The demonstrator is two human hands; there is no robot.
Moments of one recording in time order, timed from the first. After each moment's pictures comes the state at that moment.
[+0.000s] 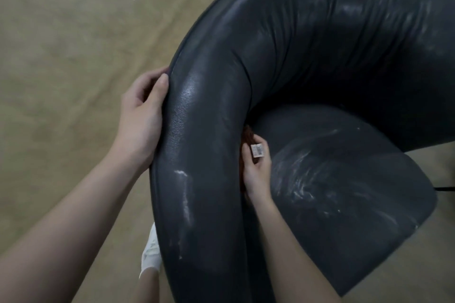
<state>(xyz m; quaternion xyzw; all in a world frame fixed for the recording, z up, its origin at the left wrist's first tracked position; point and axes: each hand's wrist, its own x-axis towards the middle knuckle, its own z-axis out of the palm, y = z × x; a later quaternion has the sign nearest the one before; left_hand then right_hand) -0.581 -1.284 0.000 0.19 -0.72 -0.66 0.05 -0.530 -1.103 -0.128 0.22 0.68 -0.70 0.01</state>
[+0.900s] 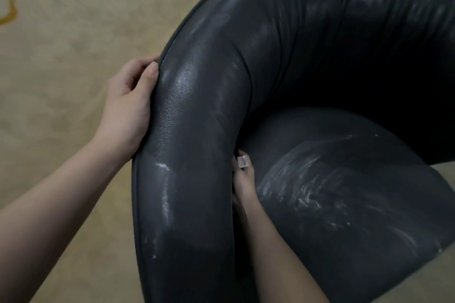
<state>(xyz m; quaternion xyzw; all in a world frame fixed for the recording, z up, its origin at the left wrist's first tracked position) -0.581 -1.283 -0.003 0.16 -0.78 -0.59 0.08 -0.521 -1.115 -0.213 0.33 0.54 -0.75 0.17</state>
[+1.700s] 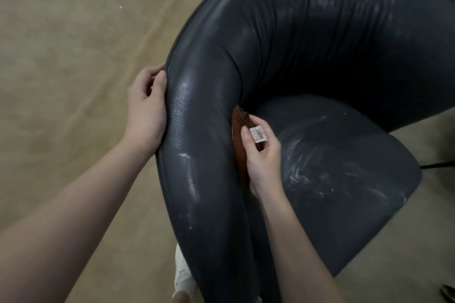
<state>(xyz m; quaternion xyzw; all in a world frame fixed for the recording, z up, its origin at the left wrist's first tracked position) -0.583 -1.285 -0.002 0.16 -0.76 -0.62 0.06 -0.513 -1.107 -0.046 0.16 0.67 -0.72 -0.04</state>
